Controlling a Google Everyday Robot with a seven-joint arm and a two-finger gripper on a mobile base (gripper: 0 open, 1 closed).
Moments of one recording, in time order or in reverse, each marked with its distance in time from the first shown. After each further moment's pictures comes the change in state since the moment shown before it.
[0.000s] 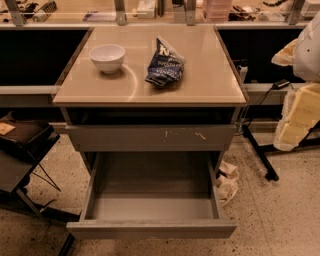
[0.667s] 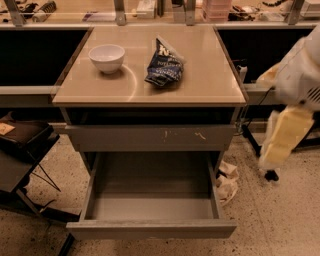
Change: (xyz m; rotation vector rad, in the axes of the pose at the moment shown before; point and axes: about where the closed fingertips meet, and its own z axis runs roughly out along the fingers) arm -0.007 0.020 0.033 -0.054 -0.024 -0.019
